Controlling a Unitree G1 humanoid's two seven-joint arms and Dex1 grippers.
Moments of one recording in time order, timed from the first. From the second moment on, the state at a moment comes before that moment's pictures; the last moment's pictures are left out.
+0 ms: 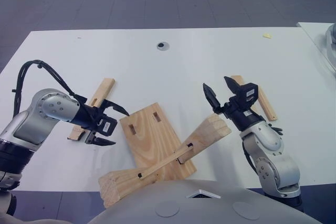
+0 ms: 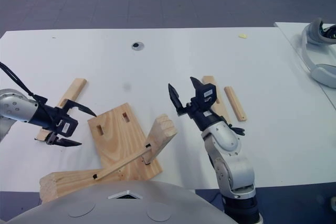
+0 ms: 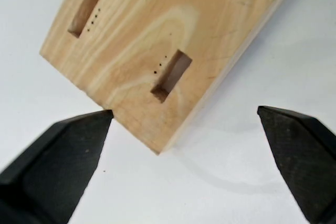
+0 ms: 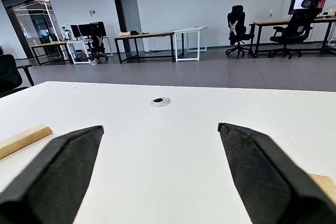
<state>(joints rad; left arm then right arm) -0.10 1.08 -0.26 -0.08 0.03 -0.34 -1.36 0.25 -0.21 0.09 -0.61 0.33 0.40 0.23</state>
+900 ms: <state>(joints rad) -0.23 0.69 -0.38 0.12 0.19 -0.32 -1.01 0.07 -0.60 0.09 -0.53 0.27 0.64 0.53</state>
